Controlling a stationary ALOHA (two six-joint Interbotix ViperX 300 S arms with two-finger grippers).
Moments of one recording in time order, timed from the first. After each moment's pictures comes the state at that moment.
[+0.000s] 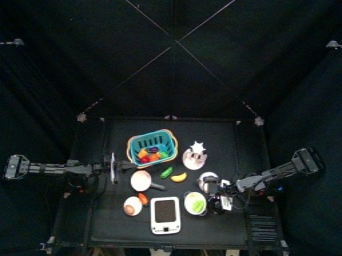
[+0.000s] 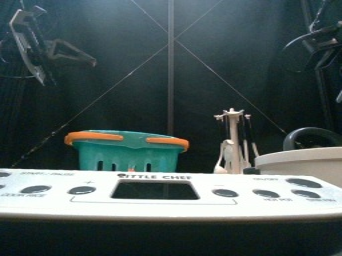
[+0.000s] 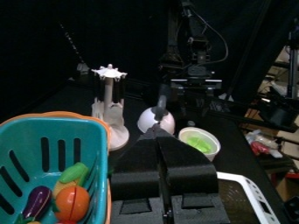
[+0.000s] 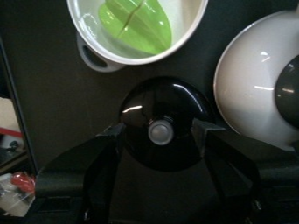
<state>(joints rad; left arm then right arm) 0.08 -0.83 1.26 -0.16 -0.45 -0.01 0.30 -0.57 1.03 0.08 0.57 0.39</state>
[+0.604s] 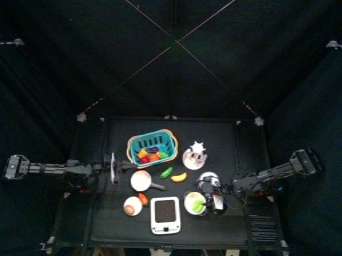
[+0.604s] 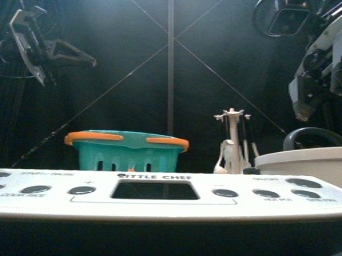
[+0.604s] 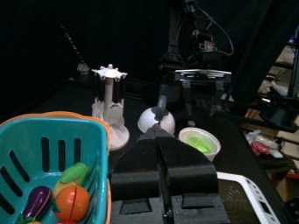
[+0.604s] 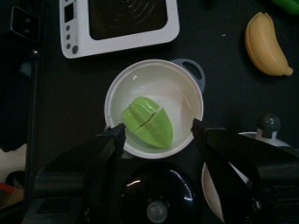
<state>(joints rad) 0.08 -0.83 1.26 -0.16 -0.45 -0.01 0.28 -0.44 0.94 -0.11 0.37 0.38</state>
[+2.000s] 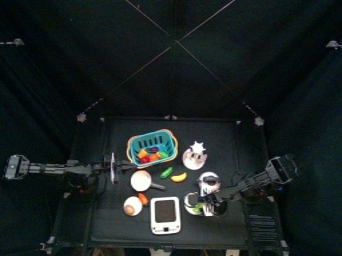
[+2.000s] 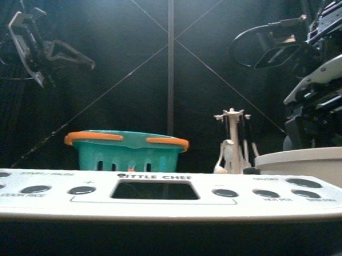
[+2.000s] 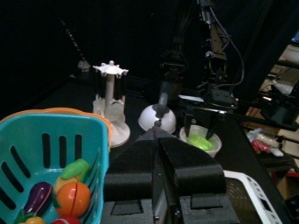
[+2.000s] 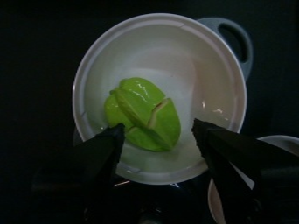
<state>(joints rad) 0.08 -0.84 1.27 -0.17 -0.45 -0.01 0.35 -0.11 0.80 -0.14 0.50 0.37</state>
